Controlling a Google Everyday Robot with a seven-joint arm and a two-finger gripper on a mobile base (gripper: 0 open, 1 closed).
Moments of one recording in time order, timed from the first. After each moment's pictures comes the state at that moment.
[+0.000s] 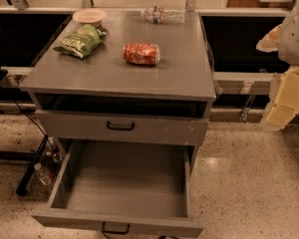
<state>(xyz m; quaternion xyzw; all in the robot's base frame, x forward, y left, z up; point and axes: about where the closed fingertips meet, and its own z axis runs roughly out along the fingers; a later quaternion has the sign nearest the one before) 0.438 -0.216 0.979 -0.60 0.78 -0.04 0.16</state>
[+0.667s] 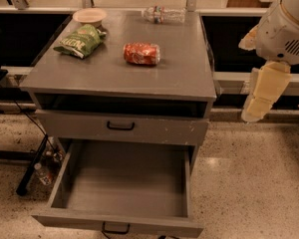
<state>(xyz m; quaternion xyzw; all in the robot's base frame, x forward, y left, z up) 0.468 -0.203 0.966 -0.61 0.77 -0.03 0.16</state>
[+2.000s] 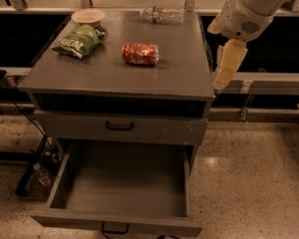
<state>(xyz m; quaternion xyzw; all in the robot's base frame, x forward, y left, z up) 0.580 -0.169 0.946 -0.66 0.73 0.00 0.19</state>
